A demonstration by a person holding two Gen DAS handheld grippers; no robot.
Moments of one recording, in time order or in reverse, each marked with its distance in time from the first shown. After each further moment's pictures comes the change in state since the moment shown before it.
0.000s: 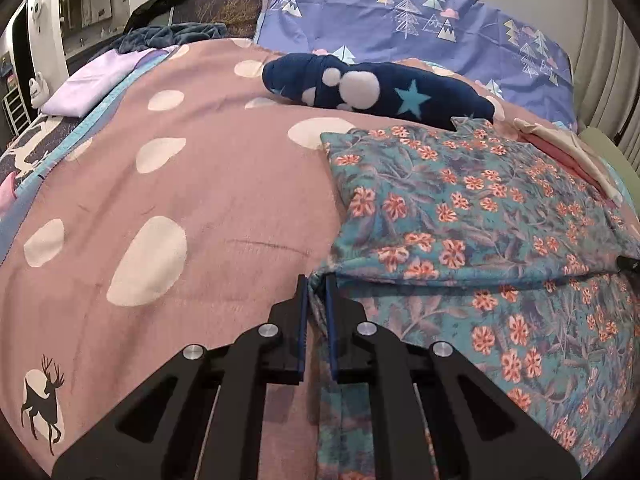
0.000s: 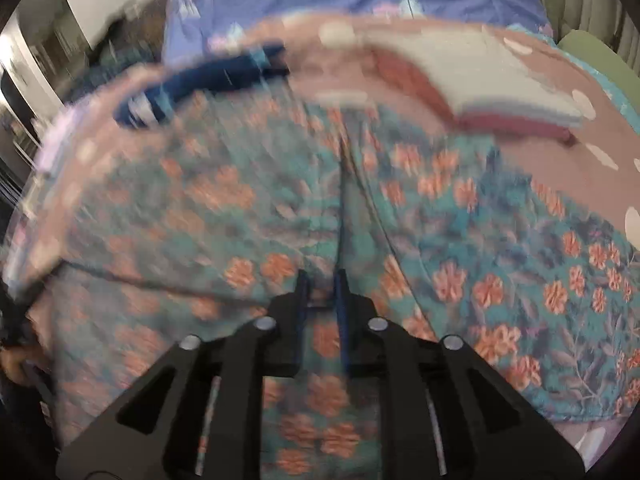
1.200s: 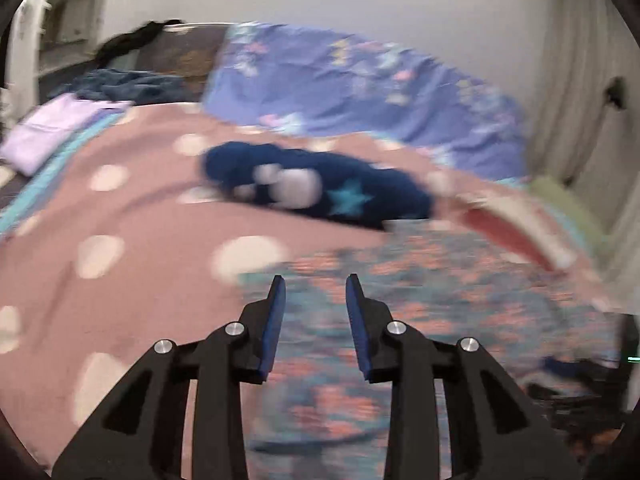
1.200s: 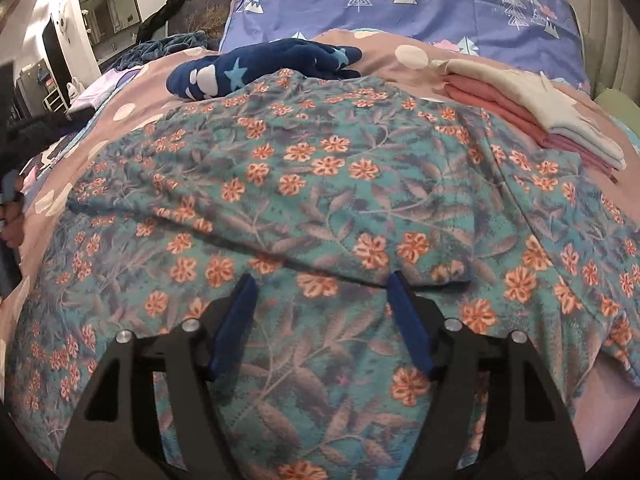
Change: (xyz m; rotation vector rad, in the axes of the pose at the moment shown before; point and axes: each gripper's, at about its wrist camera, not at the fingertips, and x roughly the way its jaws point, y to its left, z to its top) left arm -0.008 -0.028 0.078 -0.014 -0.182 -0.270; right arm 0.016 0.072 -0.039 -0.170 -0.144 0.049
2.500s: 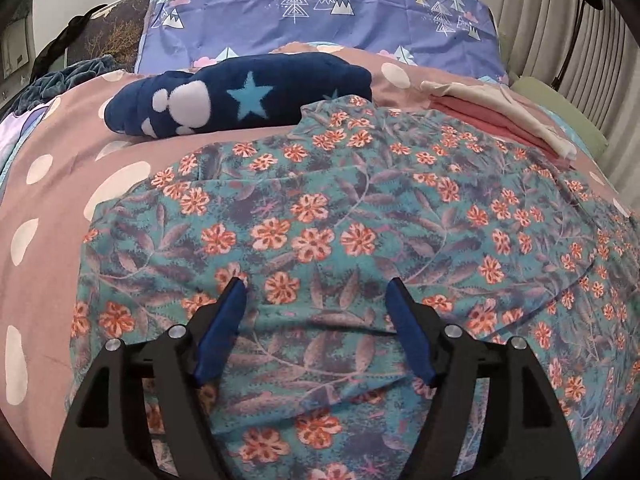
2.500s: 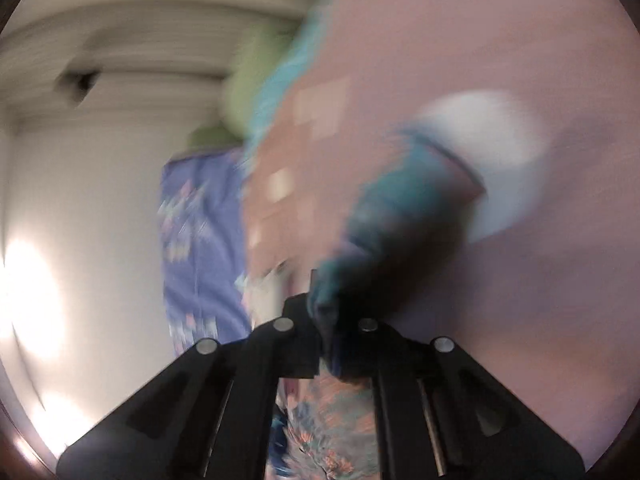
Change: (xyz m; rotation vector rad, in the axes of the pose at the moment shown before) left arm 0.077 -0.080 -0.059 0.196 0.231 0.042; right arm -0.195 -0.318 -0.134 1.551 -0.664 0.011
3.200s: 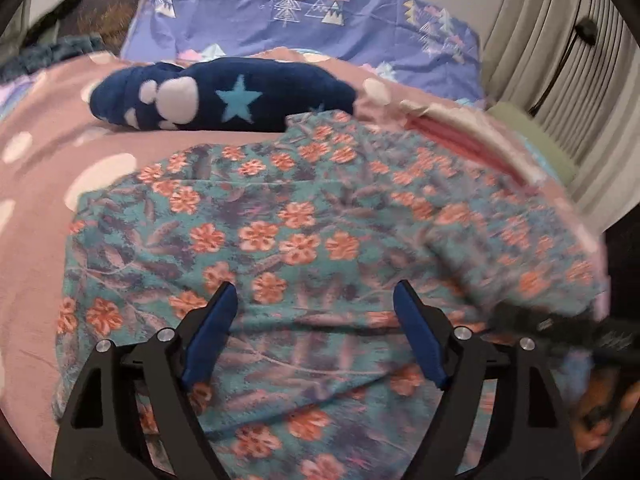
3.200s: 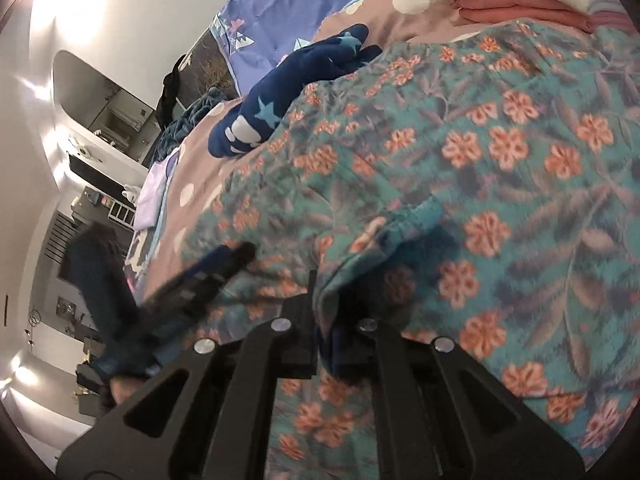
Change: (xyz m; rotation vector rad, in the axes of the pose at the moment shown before) left arm -0.013 0.021 0.005 -0.097 -0.018 -0.203; right arm 0.103 0.059 -0.398 -0.986 0.921 0.117
